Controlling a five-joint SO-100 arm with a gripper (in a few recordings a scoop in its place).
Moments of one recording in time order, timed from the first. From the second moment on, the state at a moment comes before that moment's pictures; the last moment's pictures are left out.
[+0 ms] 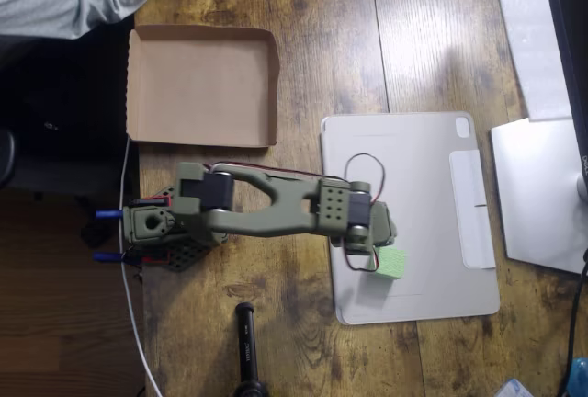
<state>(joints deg) 23.3 114.7 107.3 65.5 -13.4</state>
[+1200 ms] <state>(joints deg) 27.1 102.3 84.4 92.9 -26.3</state>
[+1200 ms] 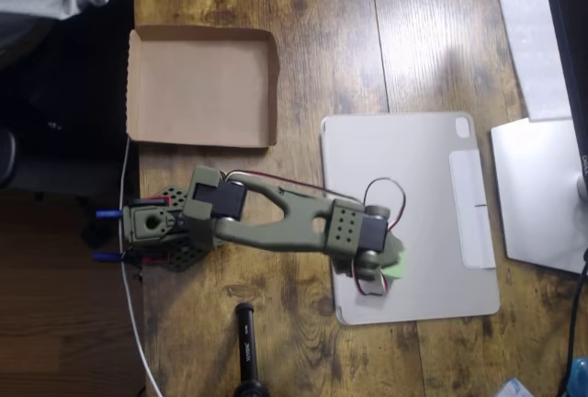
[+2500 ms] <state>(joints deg) 26.1 78.7 72.4 85.5 -20.3</state>
